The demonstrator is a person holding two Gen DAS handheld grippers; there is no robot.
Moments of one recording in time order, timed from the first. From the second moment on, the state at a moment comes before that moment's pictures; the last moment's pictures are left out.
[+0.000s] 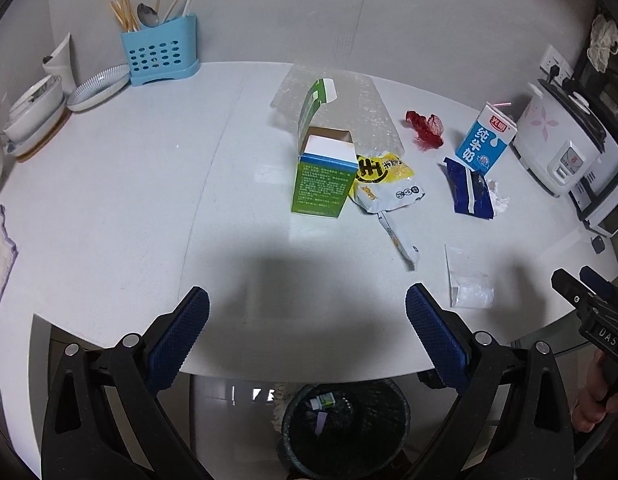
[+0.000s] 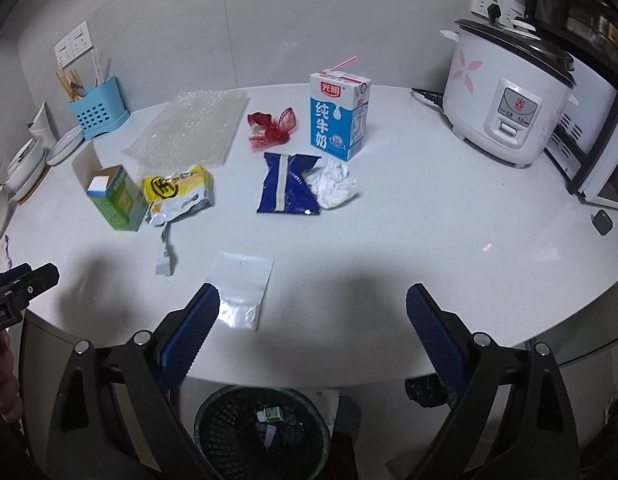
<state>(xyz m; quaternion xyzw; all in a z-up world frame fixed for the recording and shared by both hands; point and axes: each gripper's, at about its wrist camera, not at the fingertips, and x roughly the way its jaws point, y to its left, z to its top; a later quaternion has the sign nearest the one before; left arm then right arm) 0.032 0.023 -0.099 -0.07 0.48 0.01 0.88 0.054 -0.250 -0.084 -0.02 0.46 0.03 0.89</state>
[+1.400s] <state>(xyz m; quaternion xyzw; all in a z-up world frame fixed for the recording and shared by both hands) 0.159 0.027 -0.148 -0.10 0.51 0.08 0.85 0.239 -0.276 -0.154 -0.01 0.57 0.08 0.81</state>
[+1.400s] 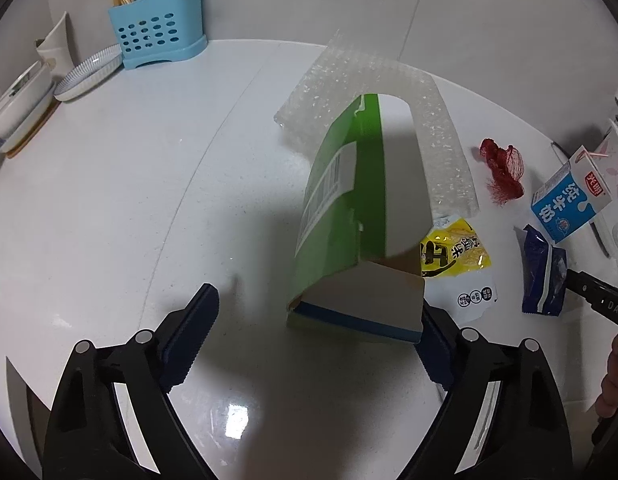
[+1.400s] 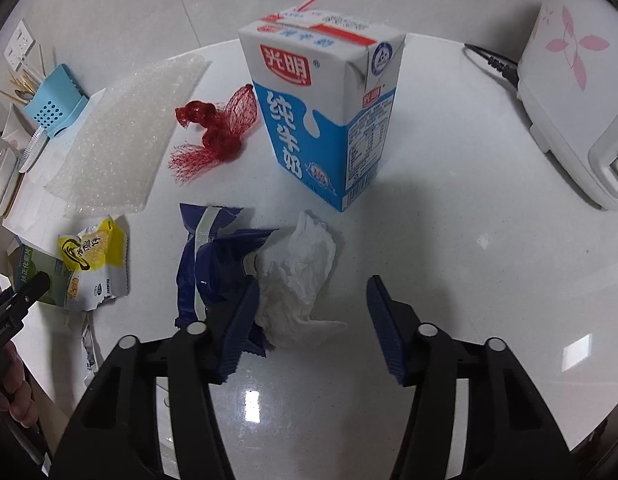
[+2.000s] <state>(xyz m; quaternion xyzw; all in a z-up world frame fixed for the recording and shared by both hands) 0.159 0.024 -0.147 -0.11 0.50 0.08 0.85 0.235 -0.274 -0.157 -0.02 0.57 0.06 0.82</state>
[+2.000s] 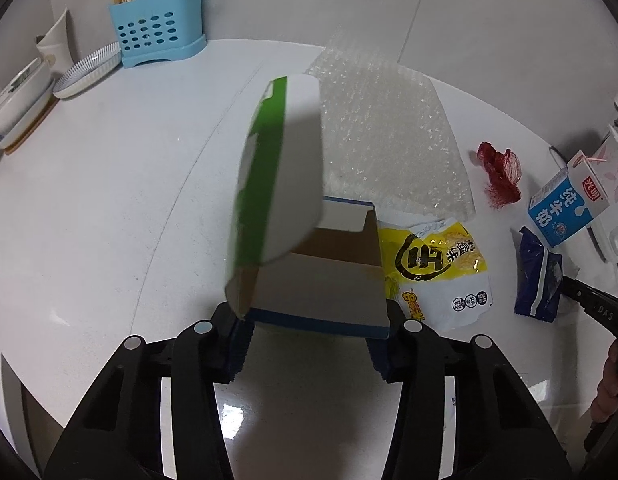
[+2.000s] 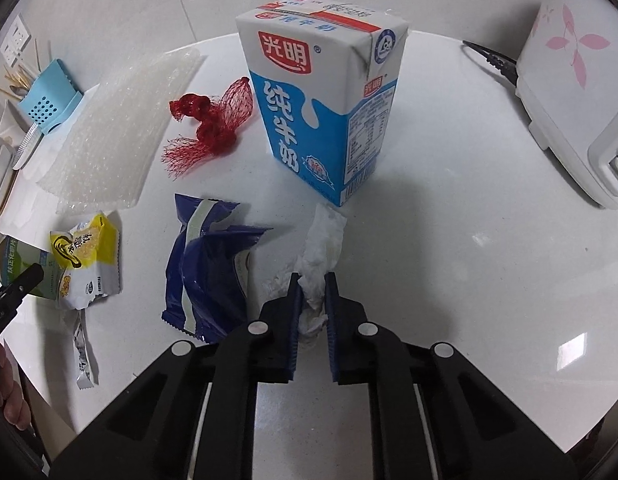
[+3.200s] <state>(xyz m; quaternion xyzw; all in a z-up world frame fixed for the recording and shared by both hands) 0.089 -0.001 -0.095 -0.07 0.47 0.00 0.88 0.140 -0.255 -0.102 -0.02 0.51 0.05 0.86</state>
